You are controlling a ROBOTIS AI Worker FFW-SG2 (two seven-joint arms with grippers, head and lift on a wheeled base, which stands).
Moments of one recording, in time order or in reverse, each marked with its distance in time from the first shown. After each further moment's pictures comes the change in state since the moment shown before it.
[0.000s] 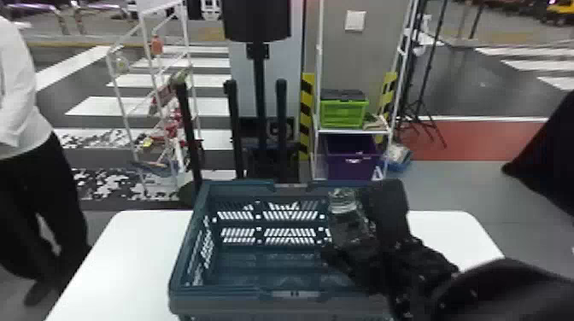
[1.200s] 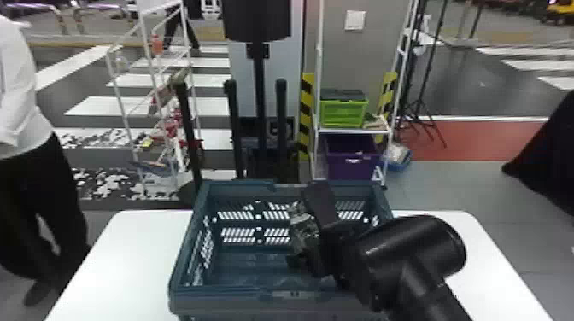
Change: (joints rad) left arm 0.055 -0.003 0.042 -0.036 0.000 -0.024 -0.002; right arm -0.330 0.076 0.104 0.651 -0.091 -0.100 0.002
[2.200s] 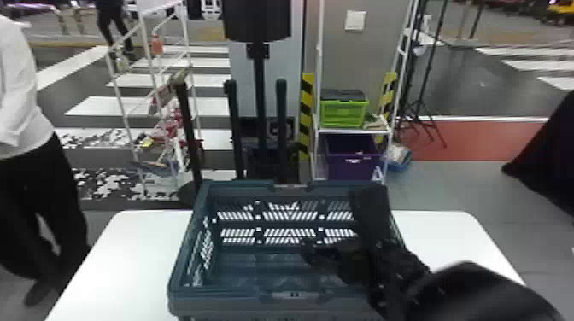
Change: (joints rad) left arm 0.008 -0.007 0.005 0.019 -0.001 -0.038 -0.008; right arm 0.327 -0.085 -0.117 -0.438 -0.012 -0.223 -0.053
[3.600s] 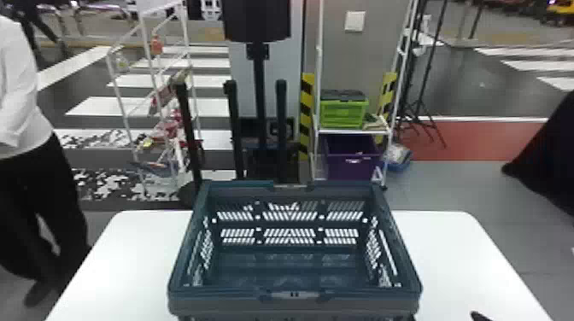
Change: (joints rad) left arm -0.034 0.002 -0.010 0.010 0.005 0.025 0.005; right arm 0.836 -0.041 -0.225 -0.139 -0.018 -1.145 0.019
